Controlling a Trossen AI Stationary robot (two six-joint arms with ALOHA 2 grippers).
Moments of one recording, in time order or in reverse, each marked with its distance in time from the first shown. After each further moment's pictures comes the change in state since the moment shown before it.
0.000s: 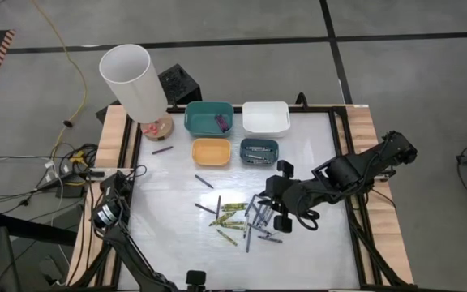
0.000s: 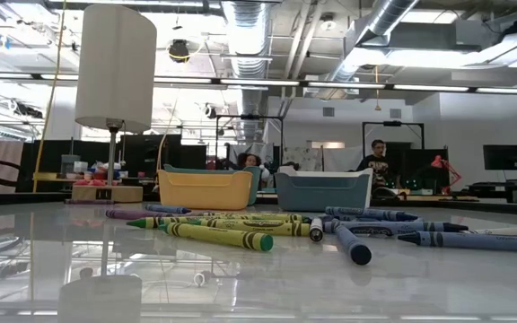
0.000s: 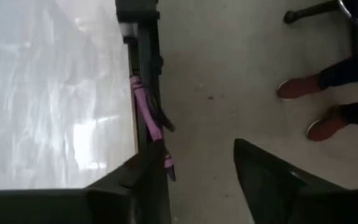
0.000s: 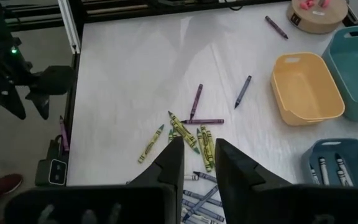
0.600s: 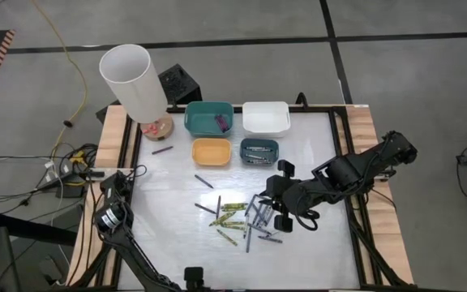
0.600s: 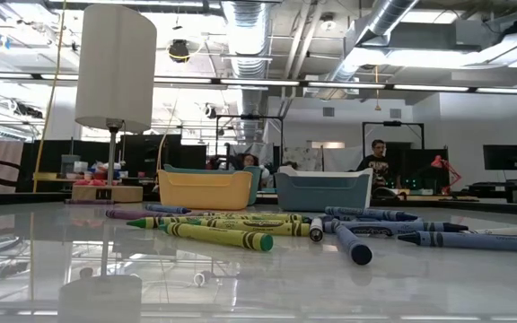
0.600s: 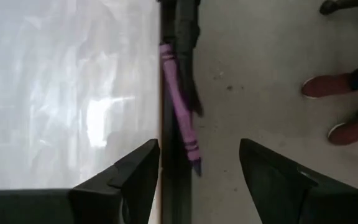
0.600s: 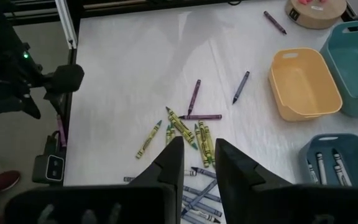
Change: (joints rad) left arm 0.000 0.055 -0.002 -0.056 -0.013 -0.101; right arm 0.000 0.000 0.000 -0.020 0.000 0.007
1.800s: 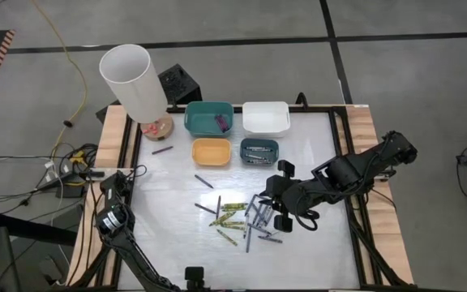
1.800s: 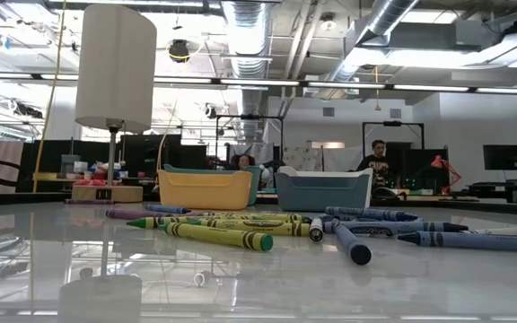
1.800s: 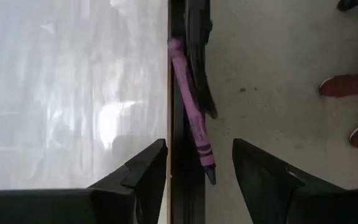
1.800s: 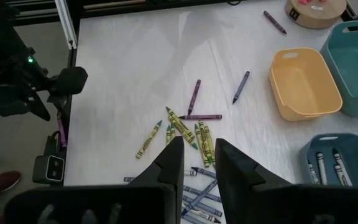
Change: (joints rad) left arm -0.004 0.031 0.001 -0.007 -0.042 0.018; right arm 0.000 0.000 0.000 0.000 0.001 0.002
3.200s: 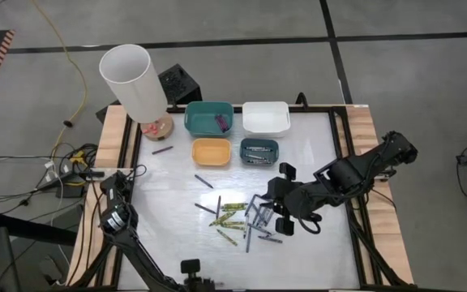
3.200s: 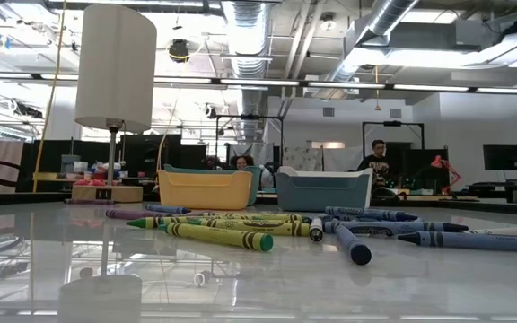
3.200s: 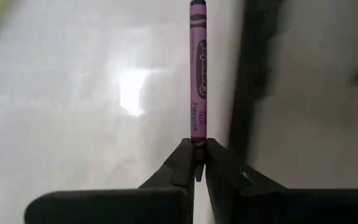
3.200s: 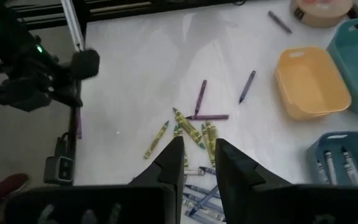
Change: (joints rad) left arm 0.038 0.016 0.164 -0.344 0.034 -0.110; right arm 0.030 -0.002 0.000 0.005 0.012 0.032
